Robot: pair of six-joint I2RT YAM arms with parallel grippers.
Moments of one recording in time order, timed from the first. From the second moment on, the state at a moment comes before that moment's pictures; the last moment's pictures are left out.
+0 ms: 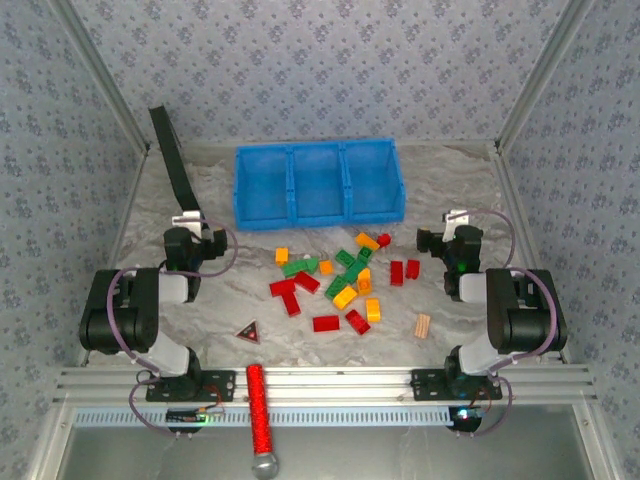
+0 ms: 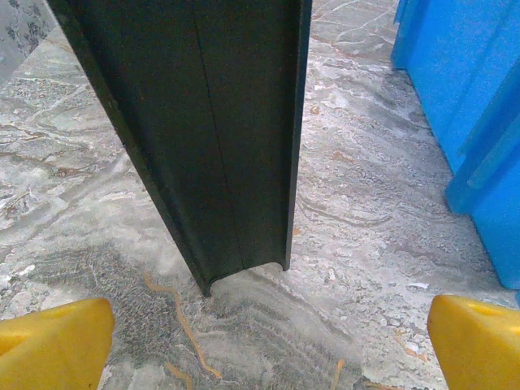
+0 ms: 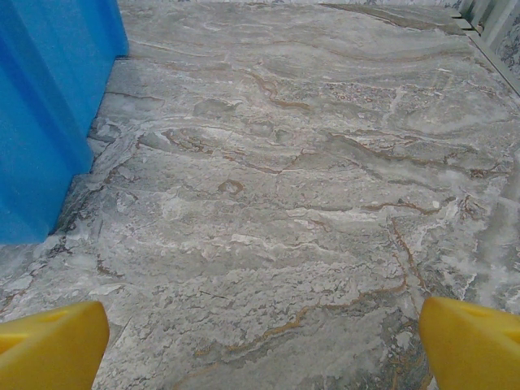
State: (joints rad) left arm 0.01 1.53 0.39 0.70 -0.05 -0.03; right arm -0.04 1.52 0.39 0.70 0.01 -0.04
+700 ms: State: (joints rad) left arm 0.01 1.53 0.41 0.65 -0.05 -0.03; right arm -0.01 1.41 0.48 0.46 0.01 -0.05
